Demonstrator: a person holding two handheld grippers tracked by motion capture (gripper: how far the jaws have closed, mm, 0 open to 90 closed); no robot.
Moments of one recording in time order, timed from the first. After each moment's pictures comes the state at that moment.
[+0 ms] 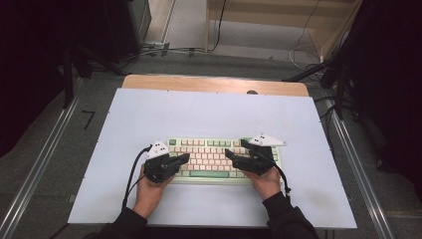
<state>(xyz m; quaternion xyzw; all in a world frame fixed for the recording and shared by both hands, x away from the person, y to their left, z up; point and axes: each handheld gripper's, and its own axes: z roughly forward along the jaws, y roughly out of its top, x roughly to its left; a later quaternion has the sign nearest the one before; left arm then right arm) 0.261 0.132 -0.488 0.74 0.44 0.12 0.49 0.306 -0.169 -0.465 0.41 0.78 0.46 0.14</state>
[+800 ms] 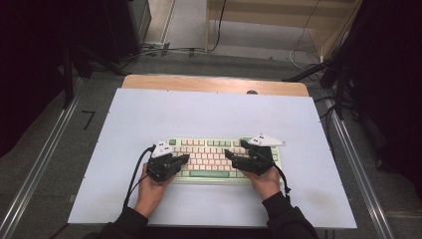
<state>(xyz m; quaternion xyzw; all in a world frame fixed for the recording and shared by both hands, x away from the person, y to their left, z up) 0.267 0.128 -0.495 0.75 0.45 0.14 0.46 0.306 -0.168 -0.467 0.41 0.78 0.45 0.14</state>
